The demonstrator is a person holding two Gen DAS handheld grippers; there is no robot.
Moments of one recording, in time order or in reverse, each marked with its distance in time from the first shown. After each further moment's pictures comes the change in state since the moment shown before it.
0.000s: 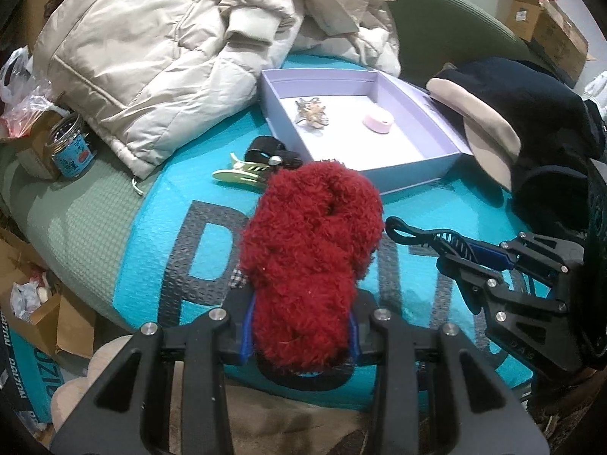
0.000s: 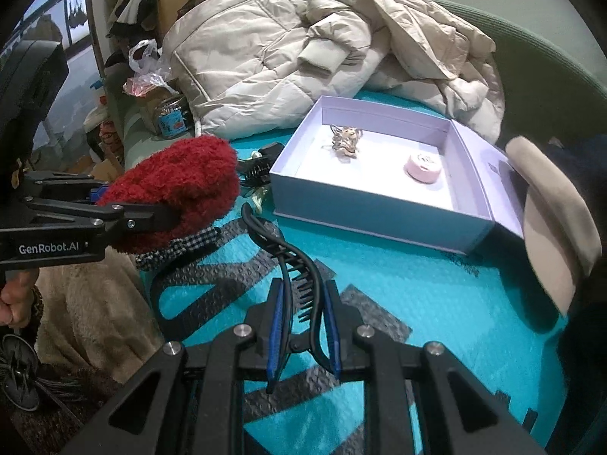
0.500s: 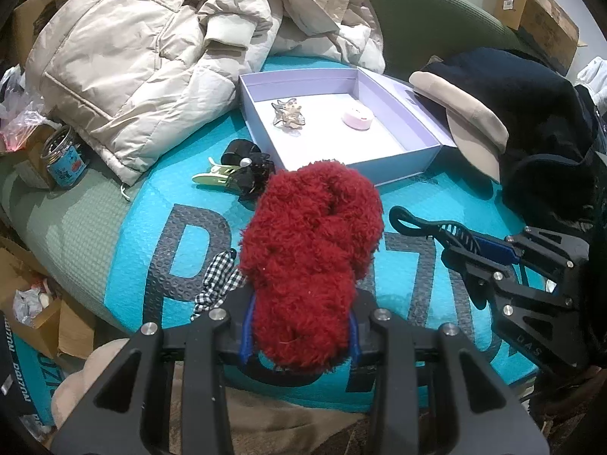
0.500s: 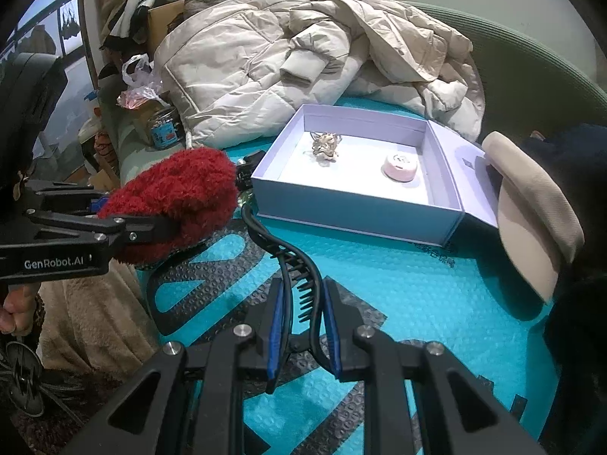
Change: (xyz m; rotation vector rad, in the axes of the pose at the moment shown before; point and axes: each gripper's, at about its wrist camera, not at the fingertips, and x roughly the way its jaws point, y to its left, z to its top) left arm -0.006 -0.029 0.000 0.038 0.005 0.003; right arm -0.021 -0.014 -0.007 0.026 -0.032 -0.031
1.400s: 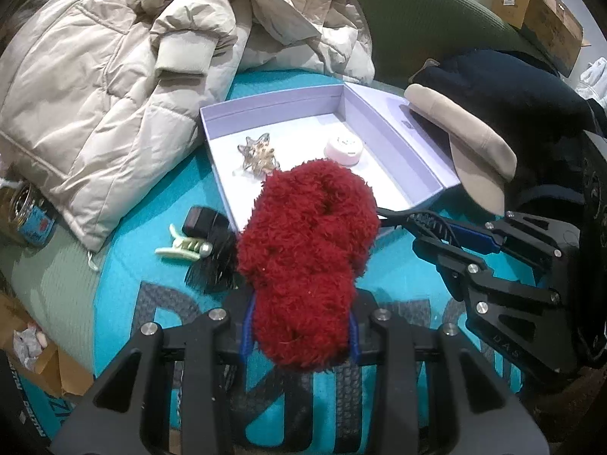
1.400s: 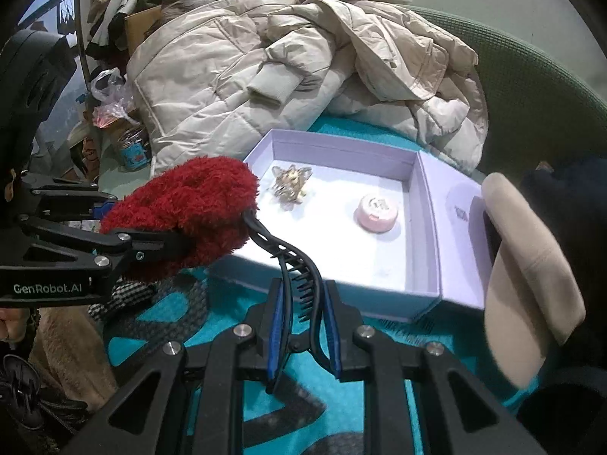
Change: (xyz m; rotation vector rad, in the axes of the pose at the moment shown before) left arm 0.054 -0.019 0.095 0.048 0.028 -0.034; right arm 0.043 -0.050 0.068 -0.039 -0.014 -0.019
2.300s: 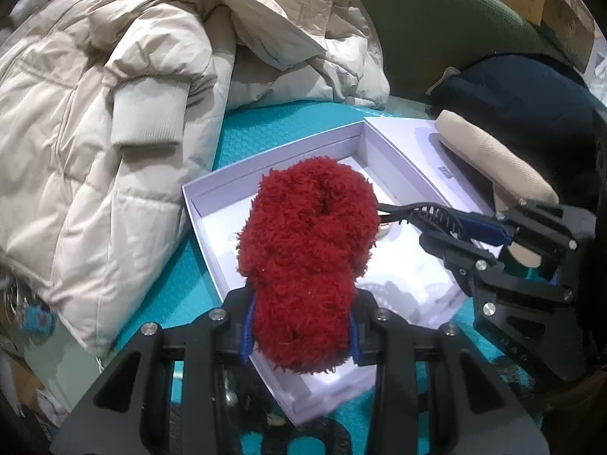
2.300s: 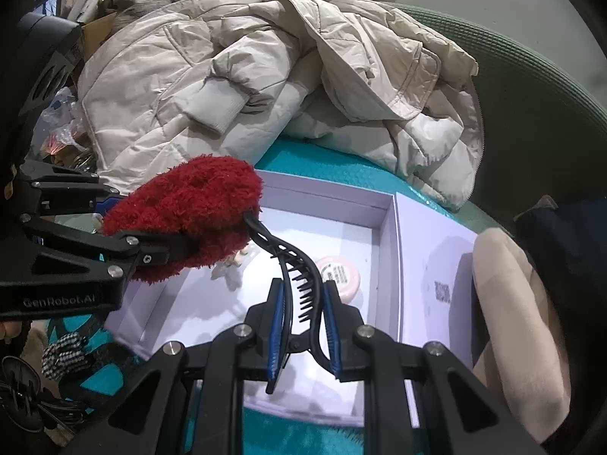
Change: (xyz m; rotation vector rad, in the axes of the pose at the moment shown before) left arm 0.070 0.013 0.105 0.103 -0.002 0.036; right arm 0.063 -0.046 0.069 0.000 -0.006 -0.068
